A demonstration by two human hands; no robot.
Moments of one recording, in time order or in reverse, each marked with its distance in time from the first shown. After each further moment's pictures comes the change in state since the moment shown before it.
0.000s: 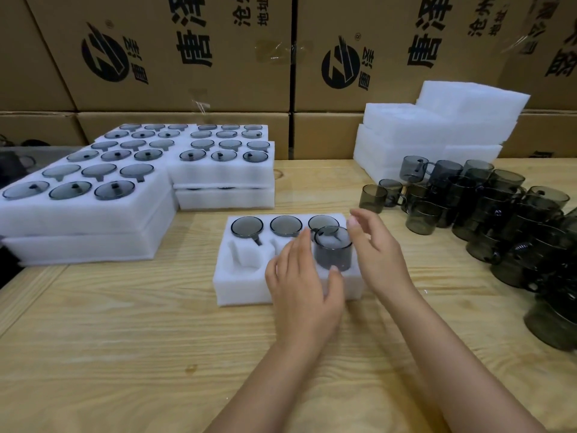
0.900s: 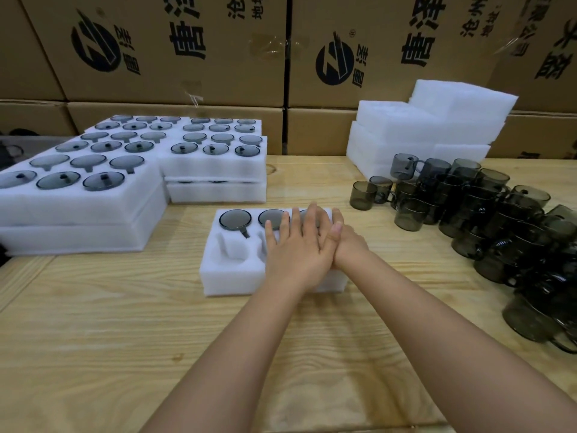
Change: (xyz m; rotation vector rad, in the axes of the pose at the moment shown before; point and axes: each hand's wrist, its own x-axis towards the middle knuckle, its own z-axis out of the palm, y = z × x) left_hand 0.055 0.004 0.013 0.282 -0.499 -0.090; right_hand 0.053 0.026 0.033 -0.919 -0.512 0.152
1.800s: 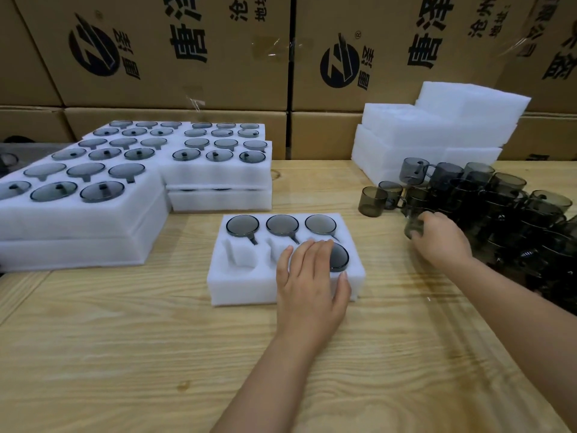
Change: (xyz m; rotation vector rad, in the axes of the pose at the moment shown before) left_hand -0.033 -0.018 0.028 -0.023 0.547 0.301; right_hand 0.021 0.144 -0.027 -0.045 0.426 0.275
